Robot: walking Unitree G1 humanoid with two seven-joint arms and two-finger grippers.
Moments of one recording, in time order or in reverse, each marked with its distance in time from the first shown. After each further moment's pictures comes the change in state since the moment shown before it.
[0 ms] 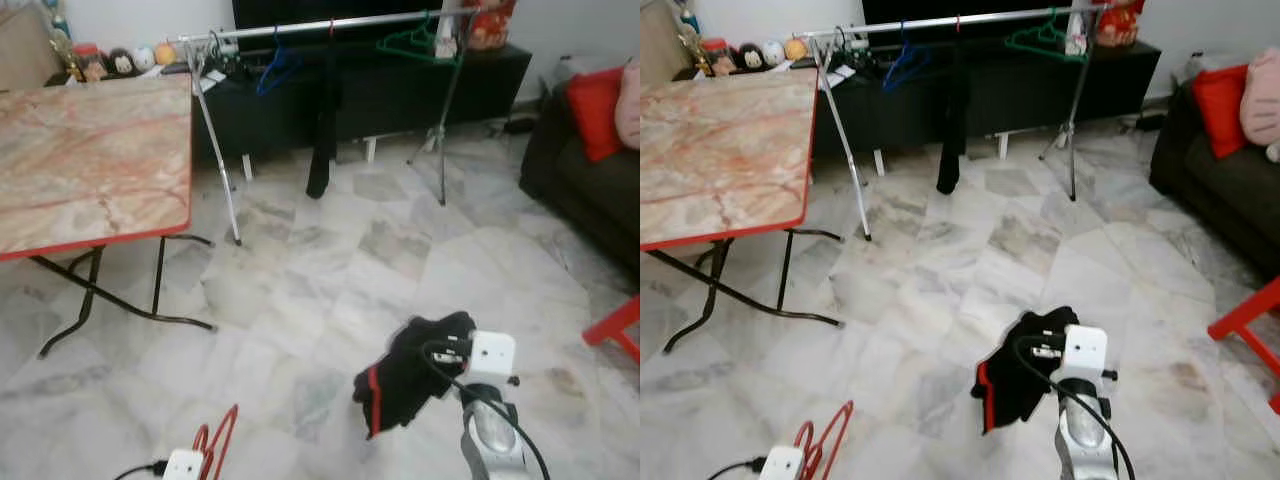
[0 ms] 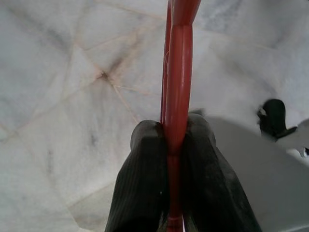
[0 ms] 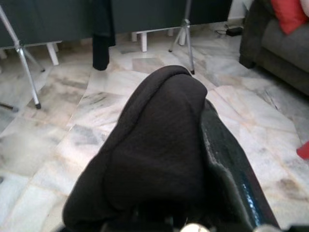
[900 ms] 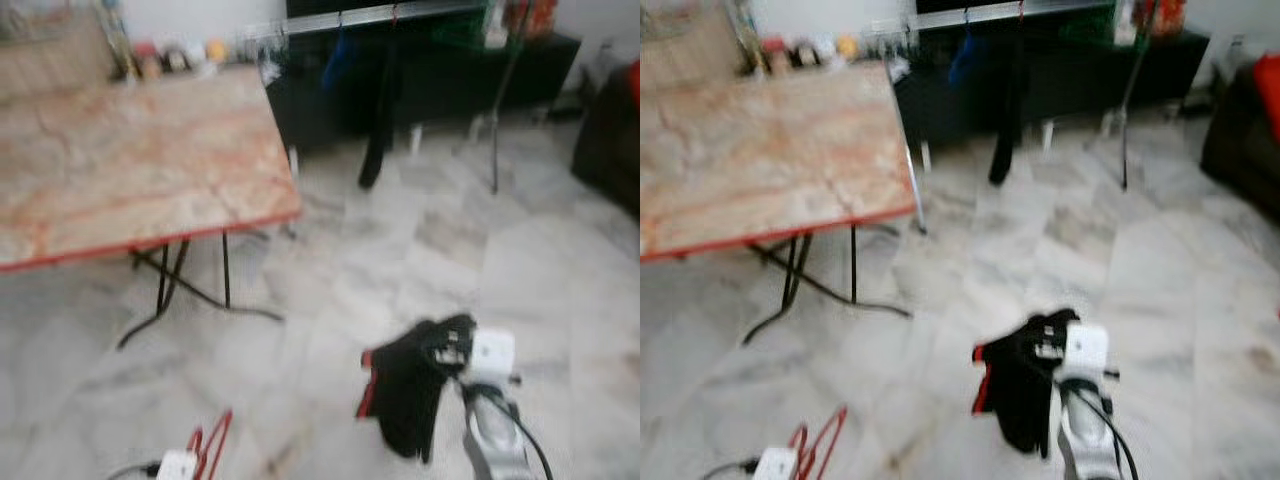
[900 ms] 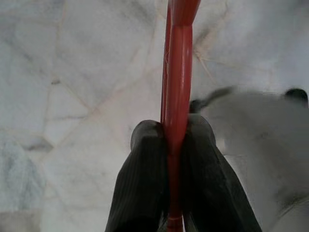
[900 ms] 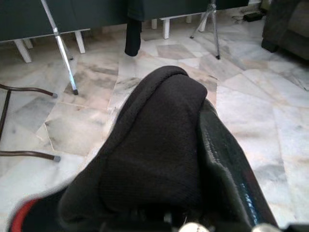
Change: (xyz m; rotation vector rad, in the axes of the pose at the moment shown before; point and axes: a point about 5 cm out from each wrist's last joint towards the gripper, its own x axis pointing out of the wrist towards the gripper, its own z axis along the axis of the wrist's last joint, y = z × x) left arm -0.003 0.009 -0.008 0.017 0.043 0.009; right arm 0.000 -0.005 -0.007 -0.020 0.044 -0.015
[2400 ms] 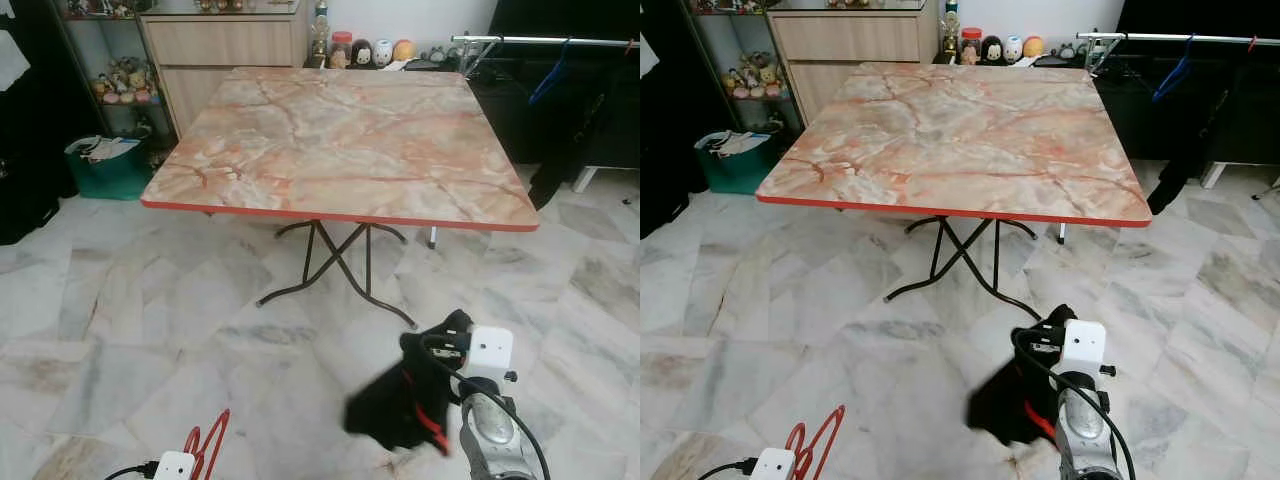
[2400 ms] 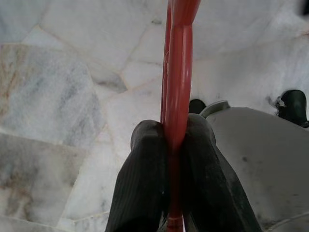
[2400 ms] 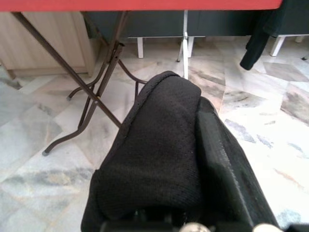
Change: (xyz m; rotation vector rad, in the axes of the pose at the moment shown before) left arm 0.000 0.003 0.000 0.009 0.006 0.012; right arm 0.007 0.005 0.007 0.038 -0.016 0.009
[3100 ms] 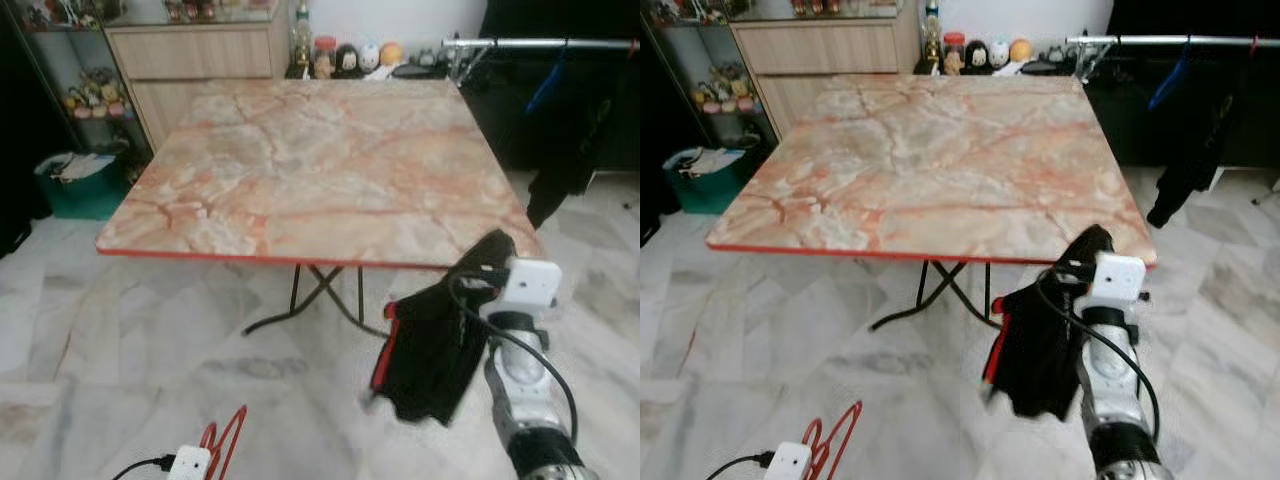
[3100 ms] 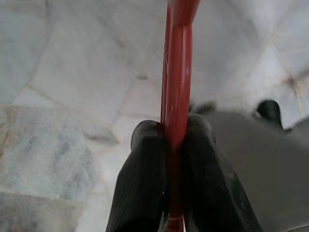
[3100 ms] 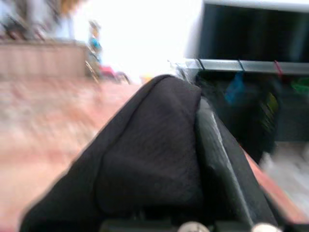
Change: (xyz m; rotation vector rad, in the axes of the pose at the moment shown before) left arm 0.003 -0.008 0.009 0.029 -0.024 -0.026; right arm 0.038 -0.007 0.131 -0.034 -0.490 0.016
